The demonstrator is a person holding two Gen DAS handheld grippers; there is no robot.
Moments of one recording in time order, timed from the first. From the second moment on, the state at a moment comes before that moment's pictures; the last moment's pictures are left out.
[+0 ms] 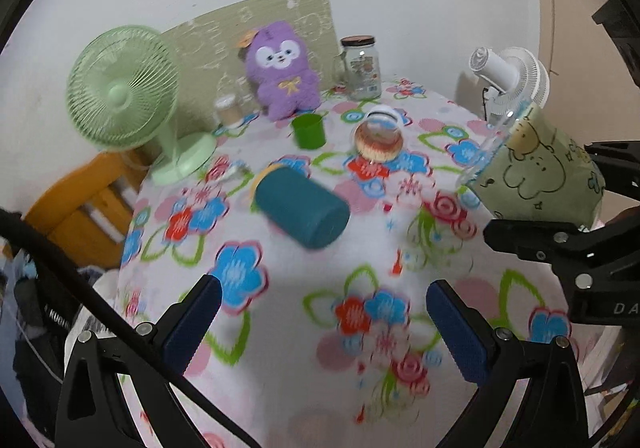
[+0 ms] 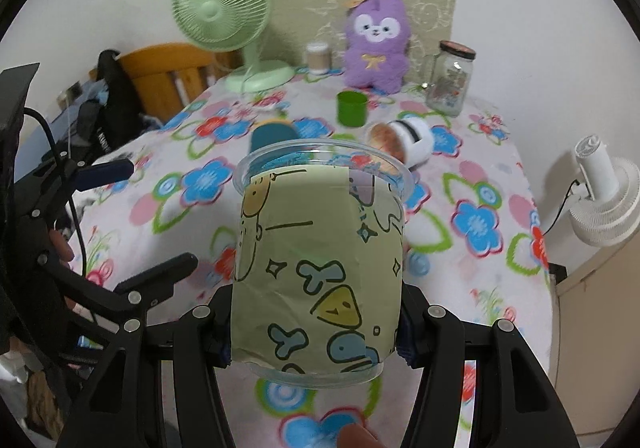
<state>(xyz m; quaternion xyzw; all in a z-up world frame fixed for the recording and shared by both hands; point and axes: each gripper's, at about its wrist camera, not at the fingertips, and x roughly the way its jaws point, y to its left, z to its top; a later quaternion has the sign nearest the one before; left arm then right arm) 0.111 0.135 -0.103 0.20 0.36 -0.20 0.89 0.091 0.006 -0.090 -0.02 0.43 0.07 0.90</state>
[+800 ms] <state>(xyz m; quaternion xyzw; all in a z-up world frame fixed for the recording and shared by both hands) 0.058 0.177 -0.152 0.16 0.42 -0.19 0.87 0.053 0.043 -0.152 -0.02 0.48 0.07 0.88</state>
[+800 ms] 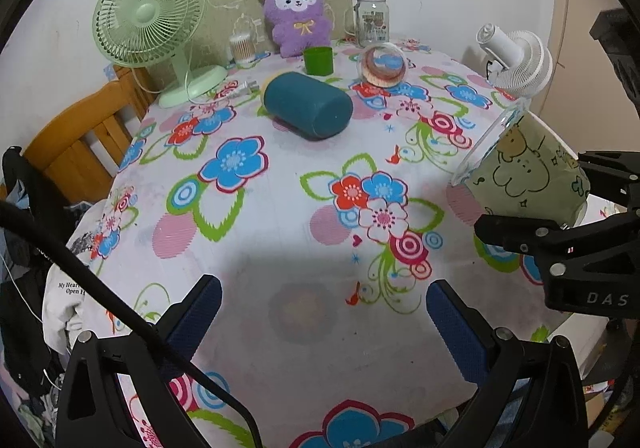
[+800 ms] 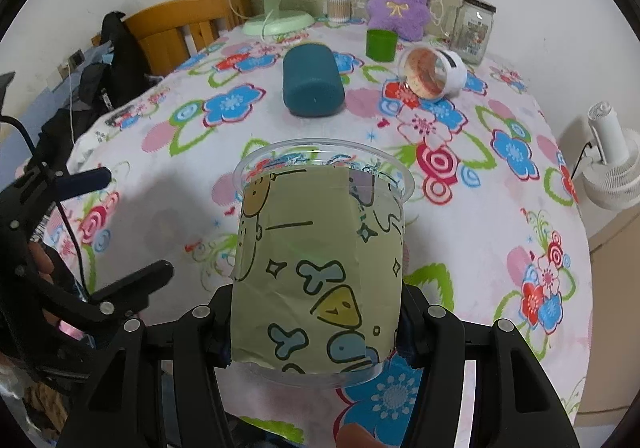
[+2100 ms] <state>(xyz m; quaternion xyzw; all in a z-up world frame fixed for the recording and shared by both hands) 0.055 0.184 -0.150 0.11 0.44 -0.19 0.87 0.047 0.037 -0.157 -0.02 0.47 0.07 0.88</state>
